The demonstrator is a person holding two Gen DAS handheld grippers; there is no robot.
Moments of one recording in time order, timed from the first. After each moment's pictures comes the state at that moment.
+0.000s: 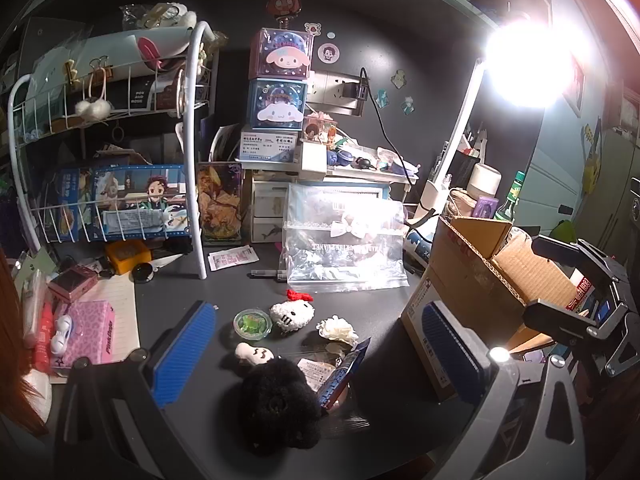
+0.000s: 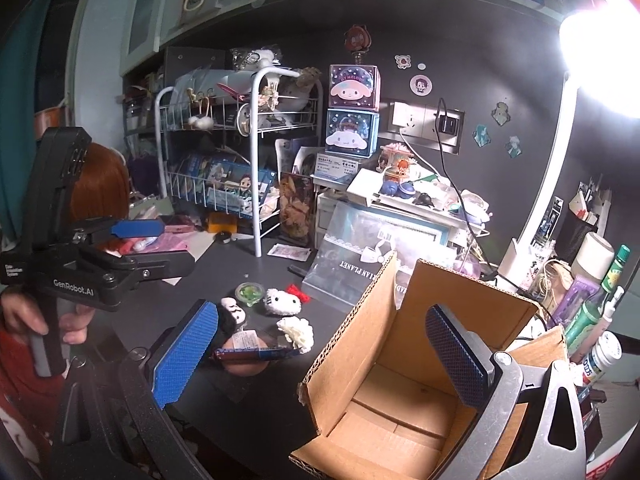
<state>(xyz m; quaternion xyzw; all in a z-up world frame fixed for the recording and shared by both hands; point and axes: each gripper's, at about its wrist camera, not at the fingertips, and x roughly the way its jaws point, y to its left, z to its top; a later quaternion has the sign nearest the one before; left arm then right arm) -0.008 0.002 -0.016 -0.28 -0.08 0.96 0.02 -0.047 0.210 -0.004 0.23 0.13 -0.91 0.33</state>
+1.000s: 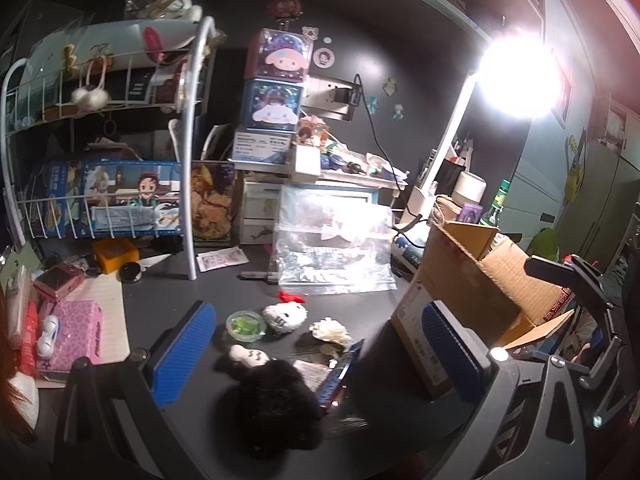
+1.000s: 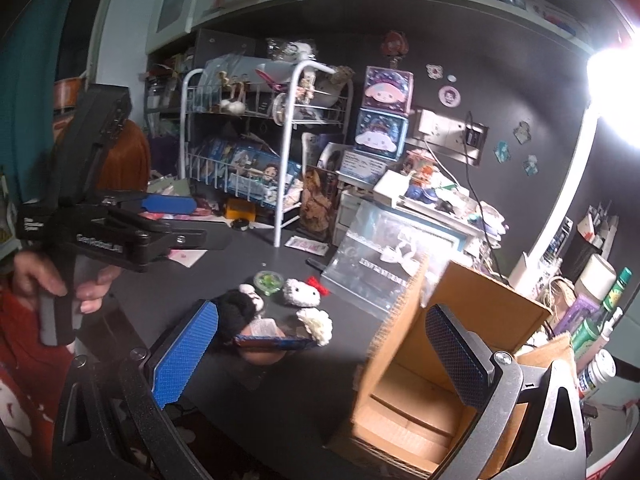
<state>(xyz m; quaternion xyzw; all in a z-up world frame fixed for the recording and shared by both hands) -0.005 -0.021 -0.021 -0.26 -0.10 0.96 0.07 -0.014 0.183 -0.012 0.20 0.17 -0.89 0.36</state>
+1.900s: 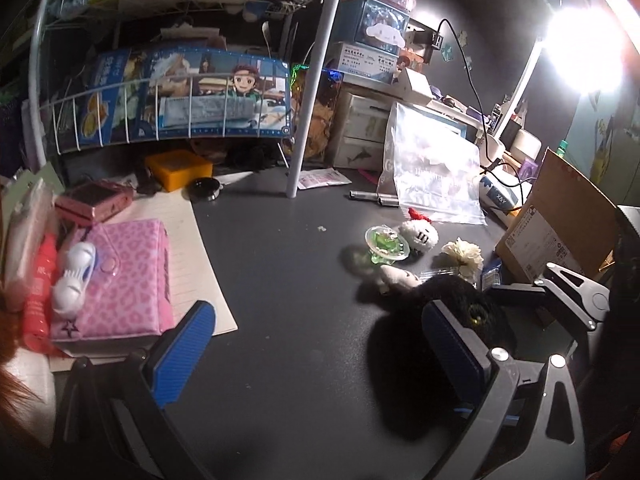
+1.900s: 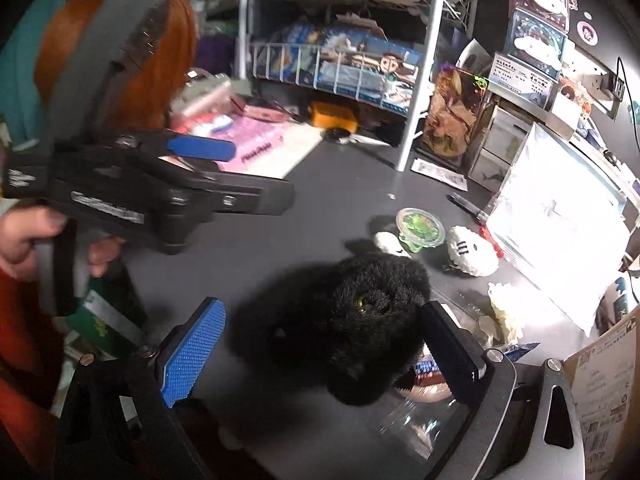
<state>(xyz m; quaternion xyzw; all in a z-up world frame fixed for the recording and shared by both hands) -0.014 -0.139 -0.132 -0.34 -0.10 0.93 0.04 -0.032 0.013 -0.149 0.33 0.23 -0.82 0.41</state>
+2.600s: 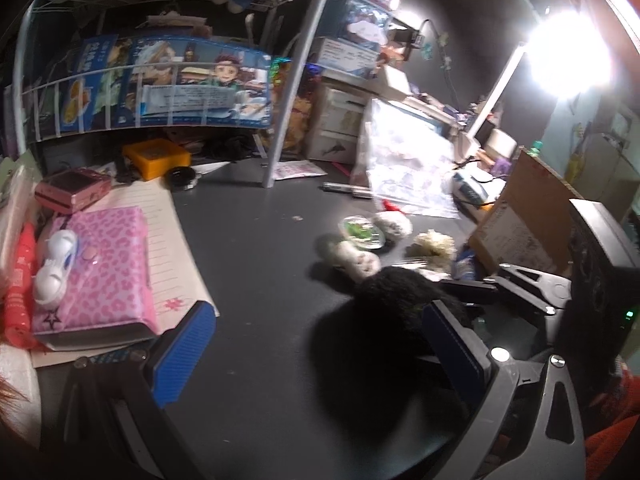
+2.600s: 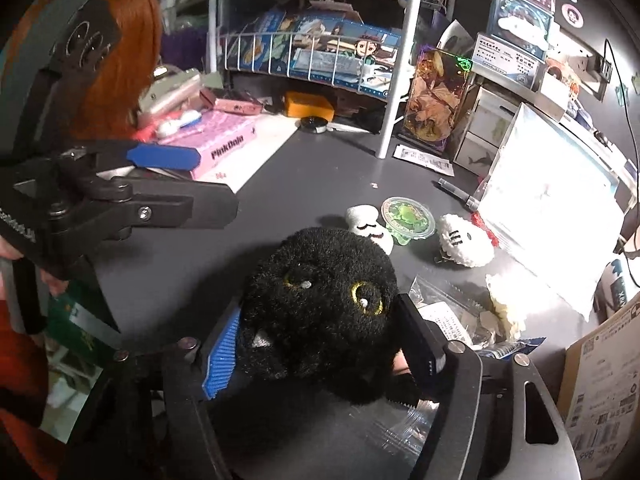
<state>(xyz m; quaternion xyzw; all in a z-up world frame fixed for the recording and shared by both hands) -0.007 -0.142 -0.128 -0.35 -0.12 0.92 0.11 -0.041 0.010 -0.153 0.34 0.21 -0.83 0.38</state>
